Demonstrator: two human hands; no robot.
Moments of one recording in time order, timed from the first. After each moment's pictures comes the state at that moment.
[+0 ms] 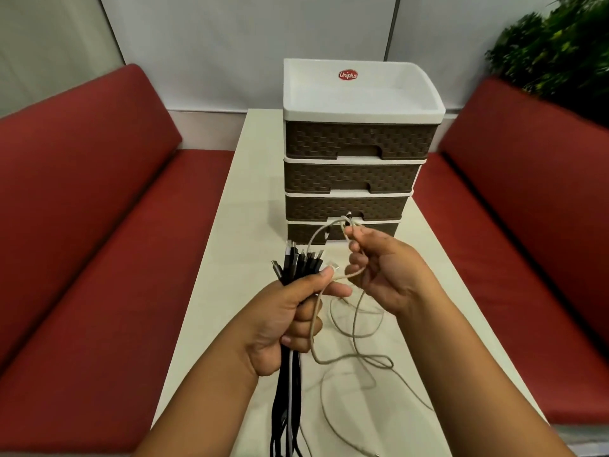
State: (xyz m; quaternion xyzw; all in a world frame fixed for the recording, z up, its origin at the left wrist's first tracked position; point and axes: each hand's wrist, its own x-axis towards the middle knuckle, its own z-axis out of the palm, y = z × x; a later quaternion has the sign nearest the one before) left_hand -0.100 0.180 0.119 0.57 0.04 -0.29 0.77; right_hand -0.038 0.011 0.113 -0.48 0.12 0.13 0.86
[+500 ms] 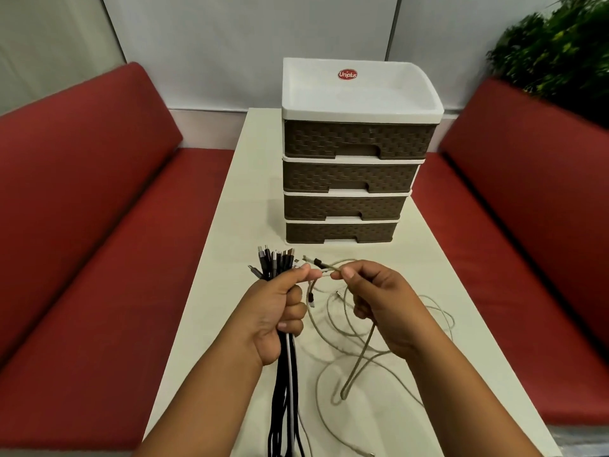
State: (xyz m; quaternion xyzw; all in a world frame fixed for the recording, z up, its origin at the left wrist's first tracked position) left_hand -0.086 0.176 0.095 0.54 0.15 -0.20 0.80; right_hand -0.078 0.003 0.080 -0.71 -0.01 0.06 0.70
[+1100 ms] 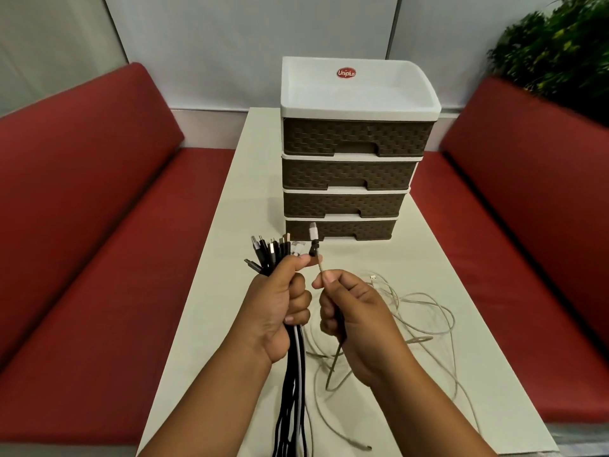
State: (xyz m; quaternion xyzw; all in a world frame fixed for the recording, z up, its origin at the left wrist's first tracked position) left_hand -0.096 0.163 0.099 0.52 0.13 -0.11 0.84; right_hand -0.114 0.041 0.084 -0.59 0.02 0.09 0.80
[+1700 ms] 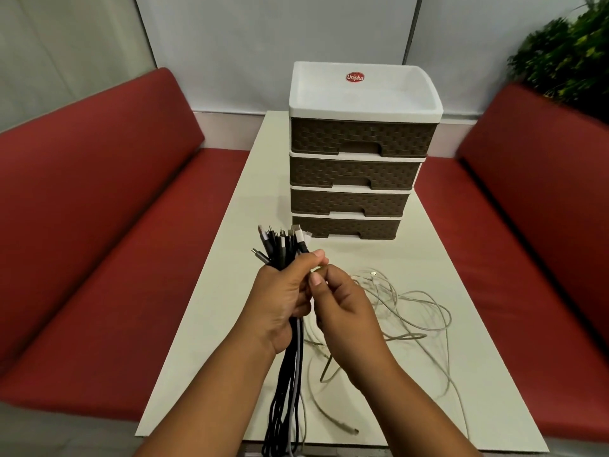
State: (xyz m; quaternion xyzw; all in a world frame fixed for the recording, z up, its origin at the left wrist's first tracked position) left_hand -0.120 0.144 0.106 0.57 0.12 -0.04 0.81; right_hand -0.146 0.044 0.104 -0.72 -0.10 0.02 0.69
